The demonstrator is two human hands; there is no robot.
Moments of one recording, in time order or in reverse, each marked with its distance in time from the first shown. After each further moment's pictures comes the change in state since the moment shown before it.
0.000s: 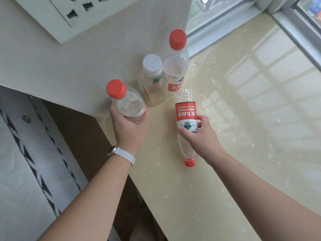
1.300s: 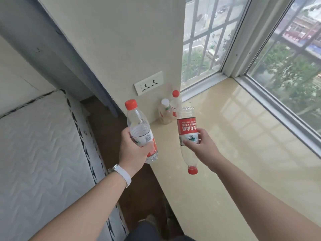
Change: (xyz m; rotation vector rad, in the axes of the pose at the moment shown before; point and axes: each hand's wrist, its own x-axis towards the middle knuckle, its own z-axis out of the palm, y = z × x) left_hand -0.134 0.203 -0.193 0.074 -0.165 -0.079; right_hand -0.219 -0.092 -0.100 0.119 -0.171 -0.222
